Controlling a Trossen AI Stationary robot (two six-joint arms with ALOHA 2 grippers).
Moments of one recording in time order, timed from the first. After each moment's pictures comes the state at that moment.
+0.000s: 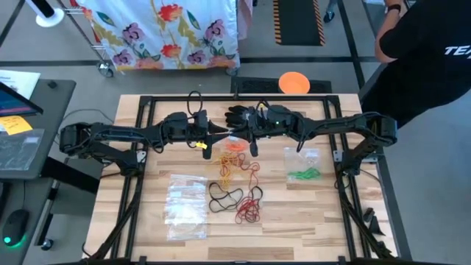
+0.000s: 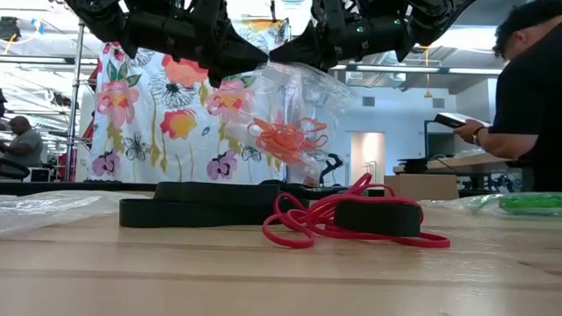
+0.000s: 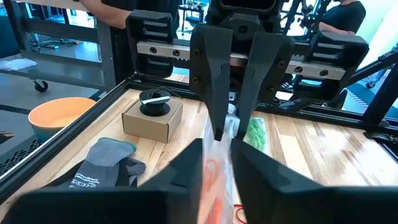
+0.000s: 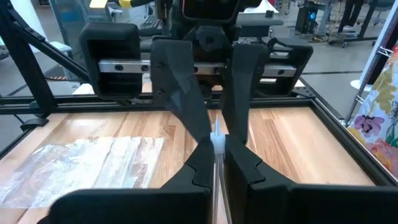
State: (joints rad) left arm 0.25 1.26 0.64 0.49 0.10 -0.08; right arm -0.24 1.58 0.96 0.44 -0.24 -0.03
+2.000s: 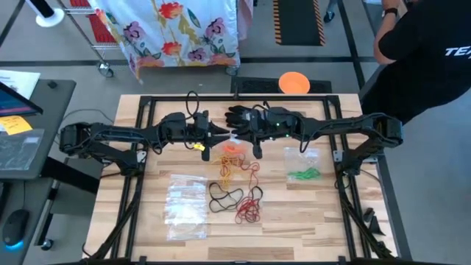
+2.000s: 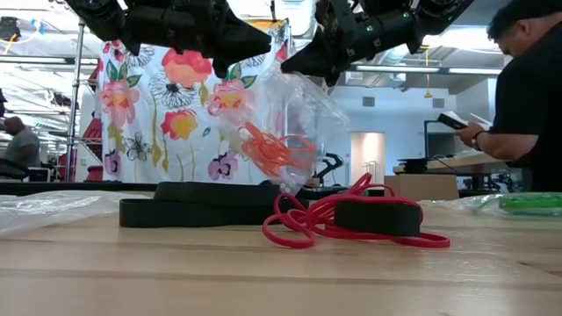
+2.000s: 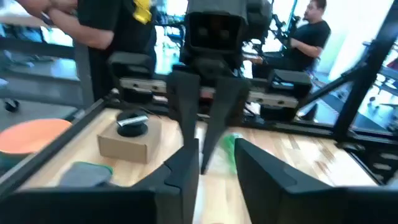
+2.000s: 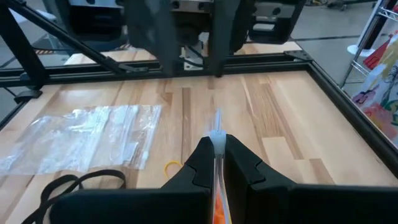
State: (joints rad) left arm 0.24 1.26 0.65 0.55 0.18 -0.09; right arm -0.22 1.53 0.96 0.24 -0.19 -0.04
